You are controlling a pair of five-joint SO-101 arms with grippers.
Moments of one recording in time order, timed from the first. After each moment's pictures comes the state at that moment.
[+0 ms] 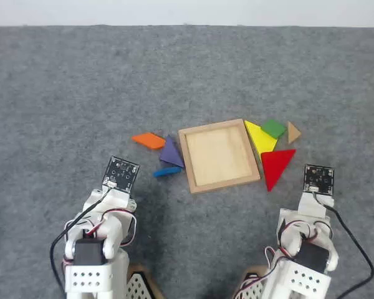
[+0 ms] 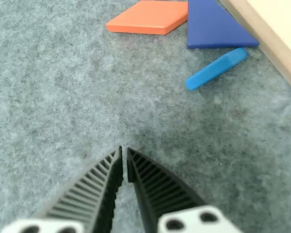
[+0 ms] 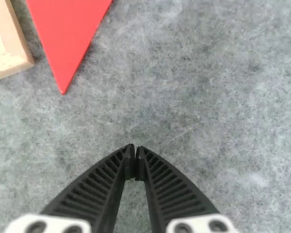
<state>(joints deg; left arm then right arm) -6.9 -103.0 96.9 72.2 -13.5 18.3 -102.8 95.5 74.7 11.6</state>
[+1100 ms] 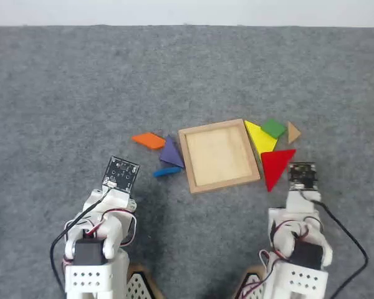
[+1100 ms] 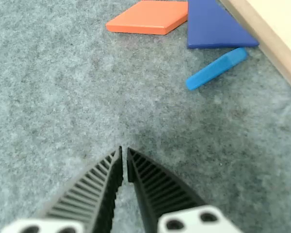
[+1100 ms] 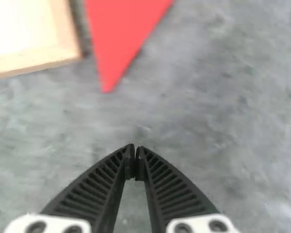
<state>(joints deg) -6.9 -103.0 96.9 72.2 -13.5 7.1 -102.8 95.5 74.7 11.6</state>
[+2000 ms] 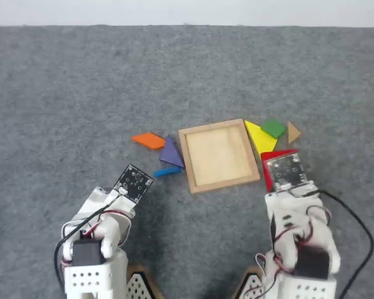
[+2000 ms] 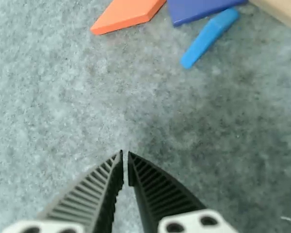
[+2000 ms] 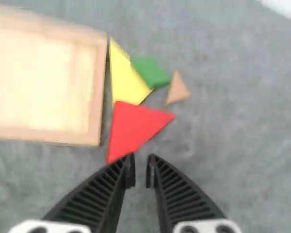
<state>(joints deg) -9.8 -103.0 96.9 73.6 -33.0 2.4 -93.3 76.0 67.4 23.0</state>
